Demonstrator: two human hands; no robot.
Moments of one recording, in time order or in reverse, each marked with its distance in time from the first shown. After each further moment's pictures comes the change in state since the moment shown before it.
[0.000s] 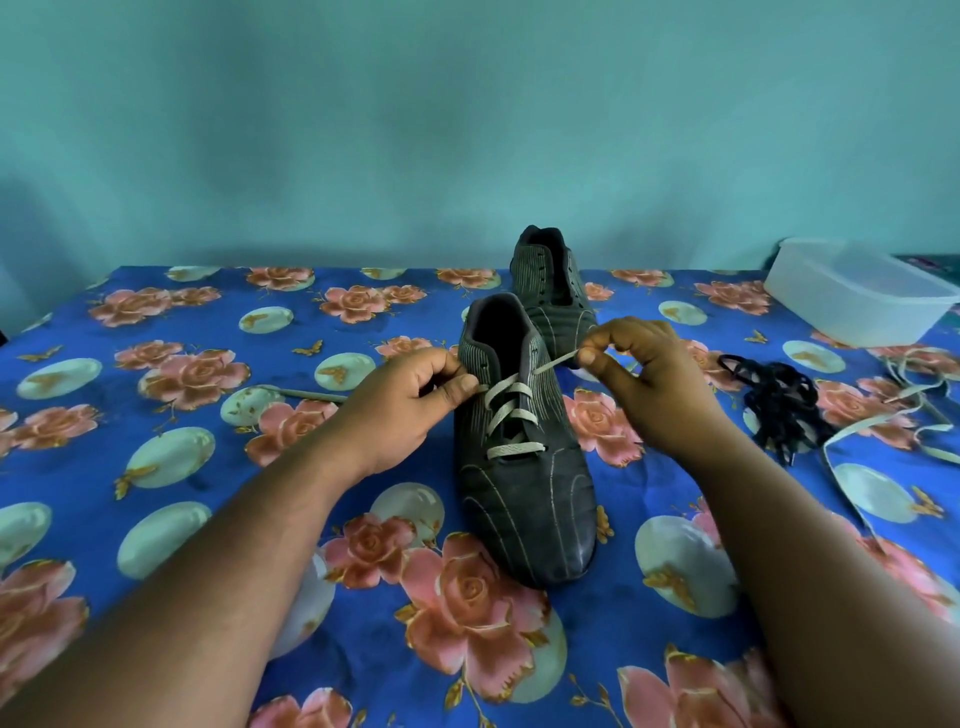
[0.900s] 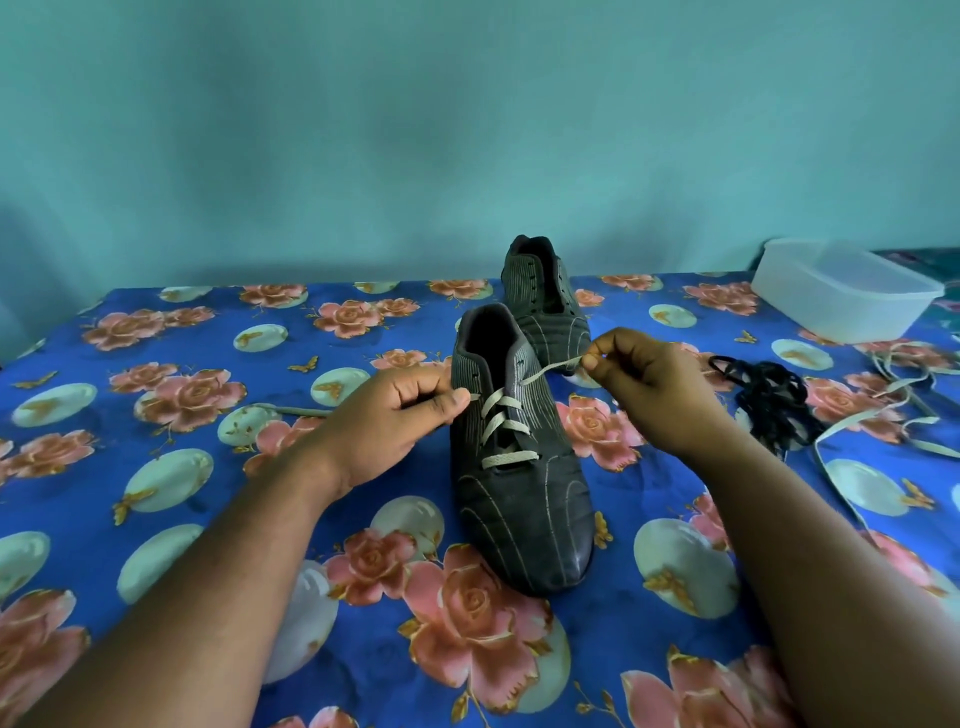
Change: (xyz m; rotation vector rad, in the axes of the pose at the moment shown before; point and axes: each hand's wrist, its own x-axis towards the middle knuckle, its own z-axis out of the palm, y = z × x) left_hand -0.004 -0.001 -0.013 -0.121 -0.156 -0.024; right_hand -0.002 -0.005 -0.010 0.121 -0.101 0.172
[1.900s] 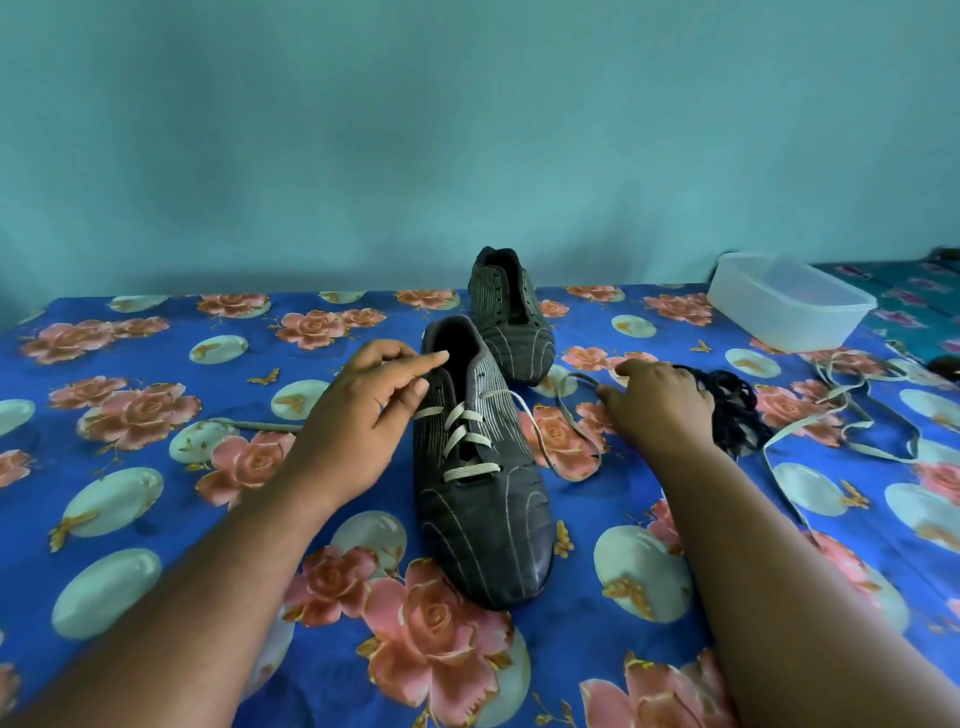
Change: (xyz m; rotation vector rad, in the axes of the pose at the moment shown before) left_hand 0.017 -0.010 0.014 0.346 0.353 0.295; right_hand 0.013 0.042 -0.016 -0.783 0.098 0.518
